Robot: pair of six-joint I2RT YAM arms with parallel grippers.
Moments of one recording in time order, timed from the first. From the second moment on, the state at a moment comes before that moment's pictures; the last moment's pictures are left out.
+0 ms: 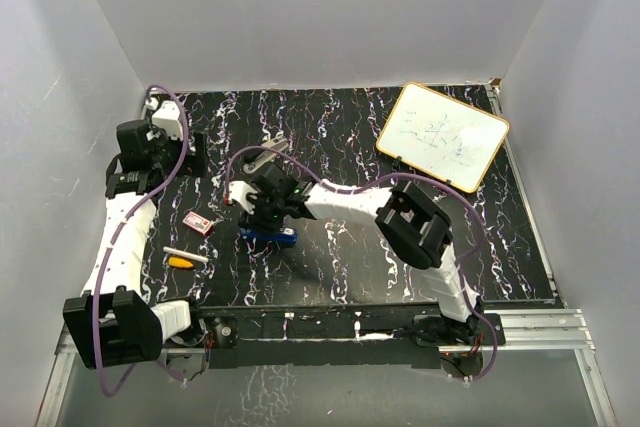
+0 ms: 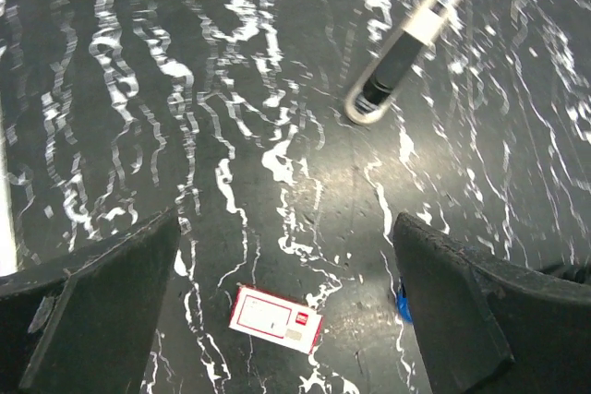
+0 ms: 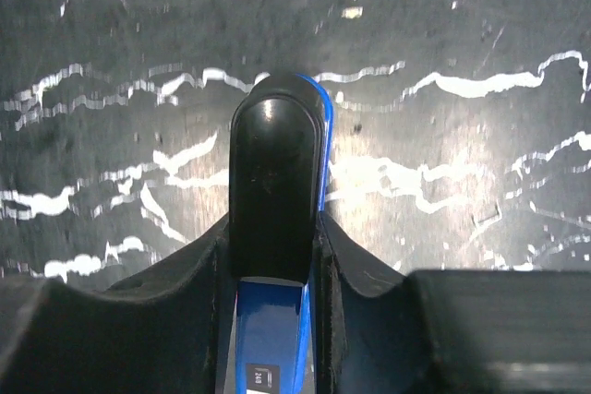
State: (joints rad) left arm 0.12 1.16 1.00 -0.40 0.24 0.13; right arm 0.99 2.15 1.61 -0.31 -0.31 -0.34
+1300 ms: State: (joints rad) left arm -0.35 1.46 0.98 -0.28 1.09 0.55; right arm 0.59 1.62 1.21 -0.35 -0.85 -0.54
